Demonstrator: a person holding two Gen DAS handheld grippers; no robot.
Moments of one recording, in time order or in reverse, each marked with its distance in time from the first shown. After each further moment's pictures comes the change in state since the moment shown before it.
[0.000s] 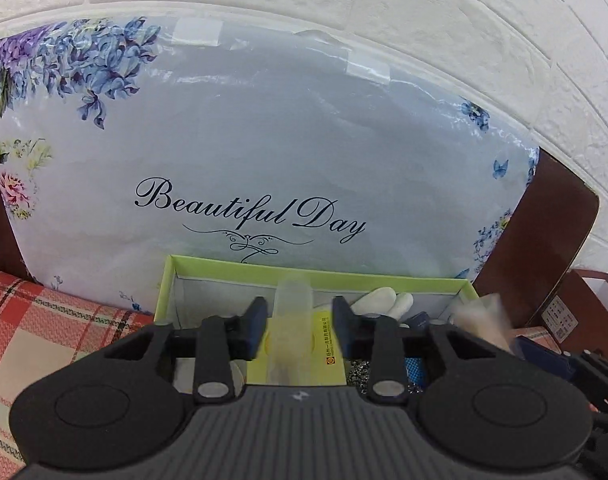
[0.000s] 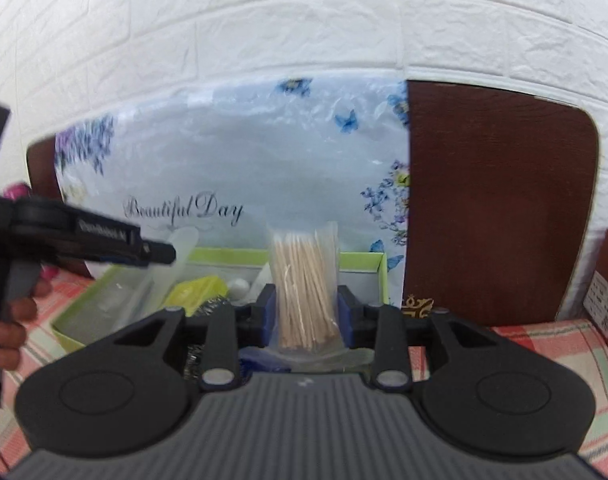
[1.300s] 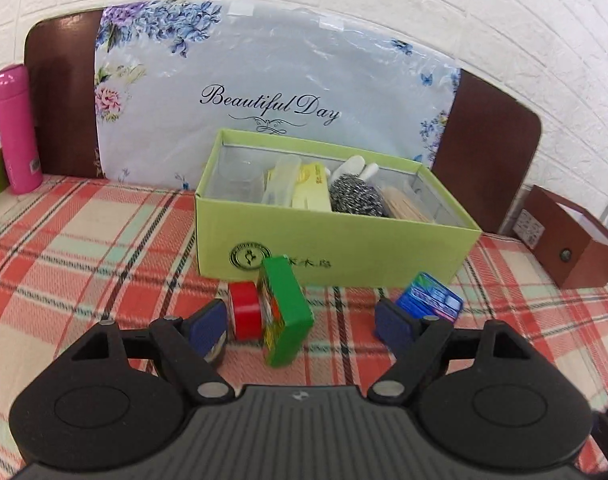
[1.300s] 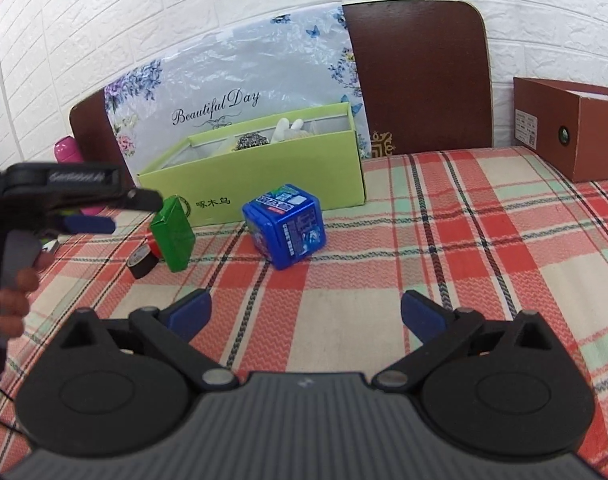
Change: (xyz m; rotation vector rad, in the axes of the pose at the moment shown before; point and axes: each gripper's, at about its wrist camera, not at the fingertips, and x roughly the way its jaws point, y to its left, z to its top) left arm -0.116 -0.016 -0.127 0.024 0.002 0.066; right arm -0.187 0.011 -0.139 0.216 0.099 0.023
